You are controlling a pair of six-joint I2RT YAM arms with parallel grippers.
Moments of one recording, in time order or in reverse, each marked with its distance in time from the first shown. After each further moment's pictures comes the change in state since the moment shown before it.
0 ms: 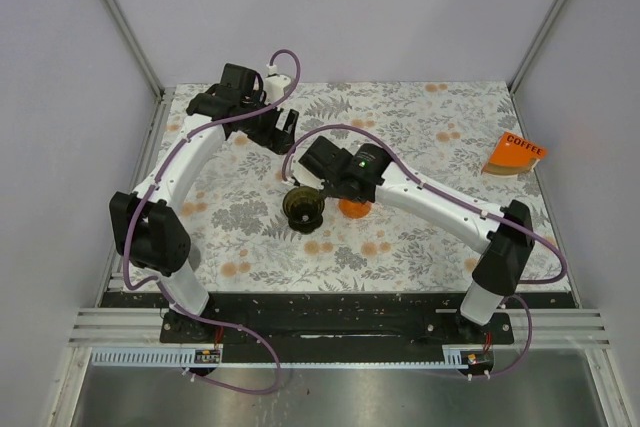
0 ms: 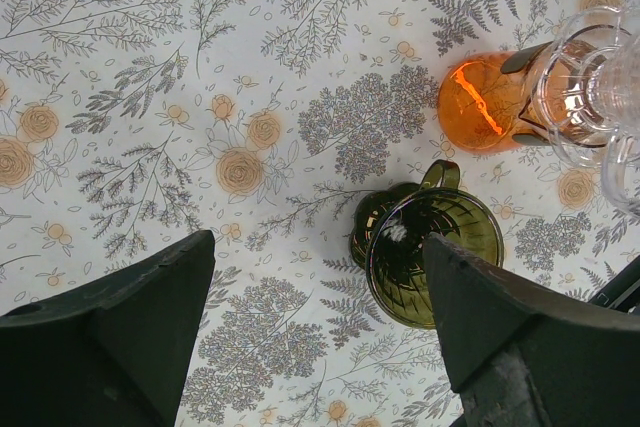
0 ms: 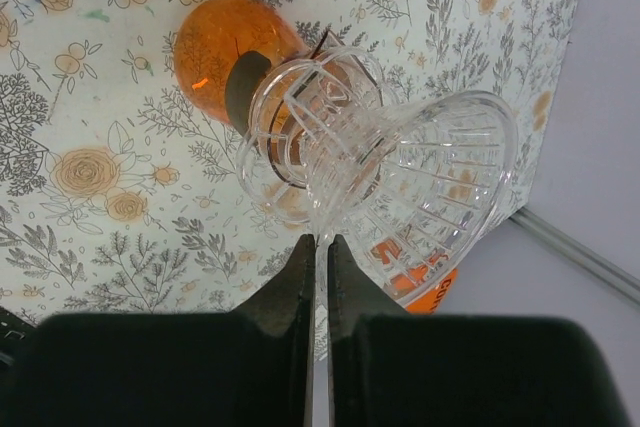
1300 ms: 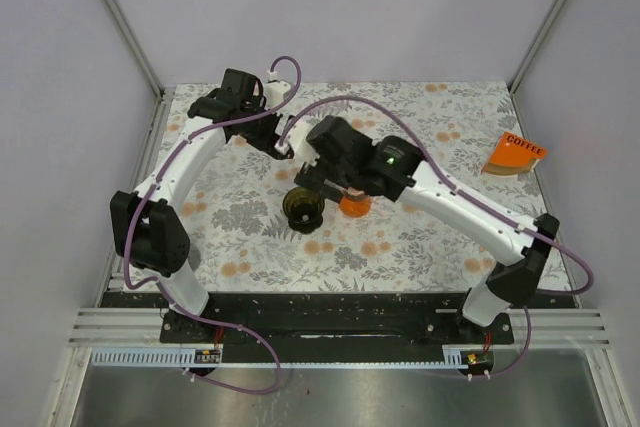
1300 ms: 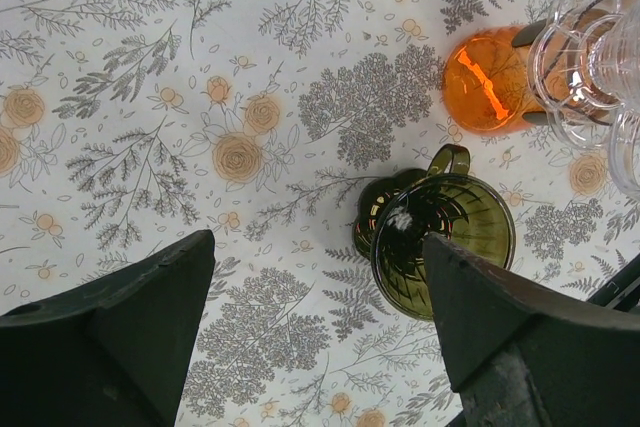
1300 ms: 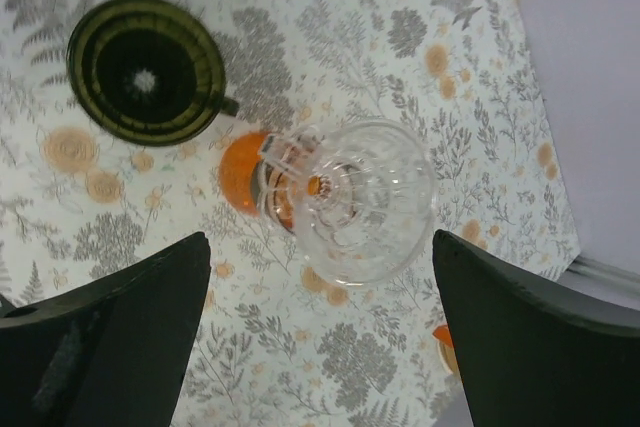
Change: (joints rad) left arm 0.005 -0.003 -0.040 0.008 0.002 0.019; right arm 0.046 -0.051 0.132 0.073 -0.061 0.151
